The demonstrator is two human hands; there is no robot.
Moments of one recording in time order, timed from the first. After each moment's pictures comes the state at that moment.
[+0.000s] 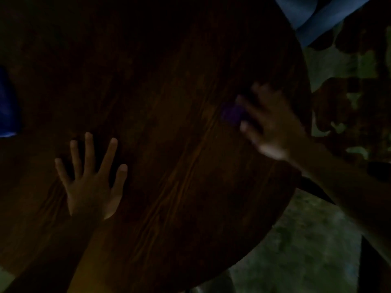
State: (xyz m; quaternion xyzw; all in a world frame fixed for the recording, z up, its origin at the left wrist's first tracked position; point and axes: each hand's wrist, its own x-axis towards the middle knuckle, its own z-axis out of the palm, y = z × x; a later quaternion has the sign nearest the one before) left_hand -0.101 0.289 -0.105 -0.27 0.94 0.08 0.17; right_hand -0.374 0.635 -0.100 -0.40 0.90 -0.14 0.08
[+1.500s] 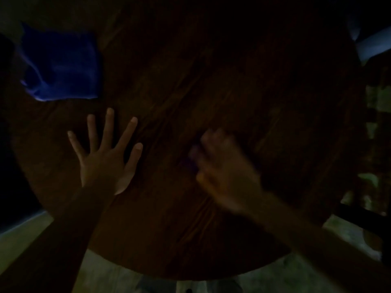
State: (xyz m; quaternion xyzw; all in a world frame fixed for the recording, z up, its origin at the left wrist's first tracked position) left_hand -0.039 0.185 -0.104 -0.28 0.94 0.08 0.16; right_hand -0.191 0.465 -0.103 -0.54 0.83 -0.02 0.13
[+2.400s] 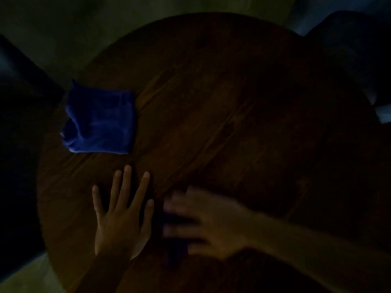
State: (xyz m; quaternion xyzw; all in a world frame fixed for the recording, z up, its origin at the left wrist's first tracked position) left_hand -0.035 0.179 -0.114 -0.31 0.95 0.09 0.07; right_hand -0.244 0.348 -0.085 -0.82 0.55 -0.03 0.19
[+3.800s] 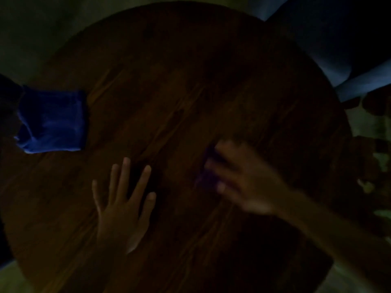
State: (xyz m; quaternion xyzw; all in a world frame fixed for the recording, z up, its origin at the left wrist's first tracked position) left_hand -0.096 0.272 -0.082 -0.30 0.93 0.15 0.17; right_hand -0.322 0.511 -0.090 -0.52 0.82 -0.11 0.21
